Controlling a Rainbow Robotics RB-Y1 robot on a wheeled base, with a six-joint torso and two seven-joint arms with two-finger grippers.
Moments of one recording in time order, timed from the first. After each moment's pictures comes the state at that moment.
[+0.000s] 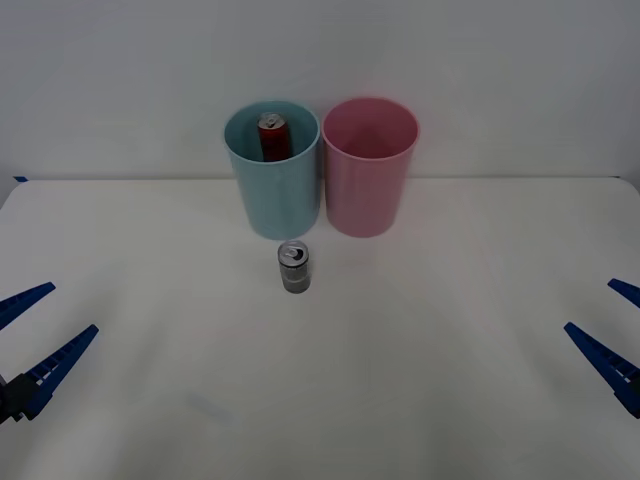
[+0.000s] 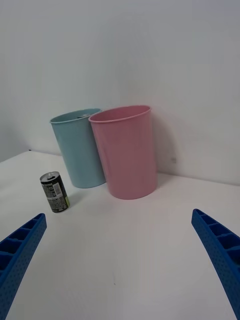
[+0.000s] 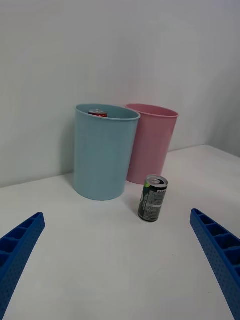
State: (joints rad) right arm 0.35 -0.40 -0.52 -1.66 0.96 -1.22 0.00; left arm 0.35 0.40 0.52 -1.66 -0.96 -1.22 0.00
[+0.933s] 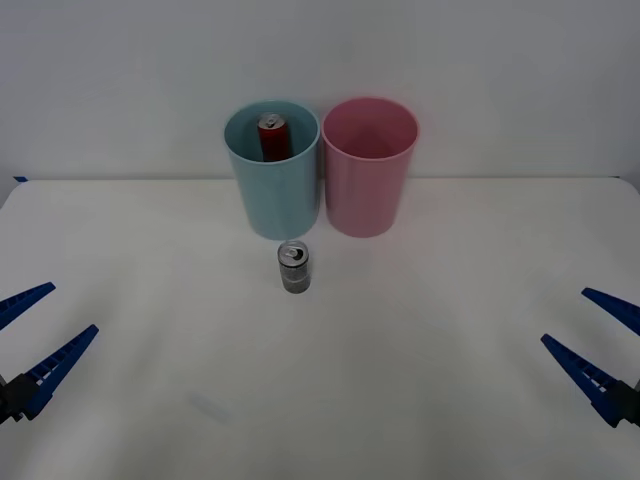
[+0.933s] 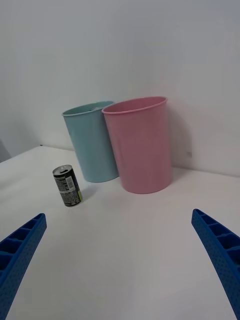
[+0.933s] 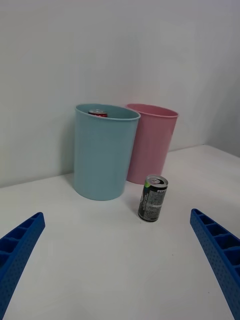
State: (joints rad) right arm 0.35 -0.40 -0.46 -1.65 0.97 -1.23 0.03; left arm 0.35 0.40 0.52 -1.66 -0.96 -1.22 0.00
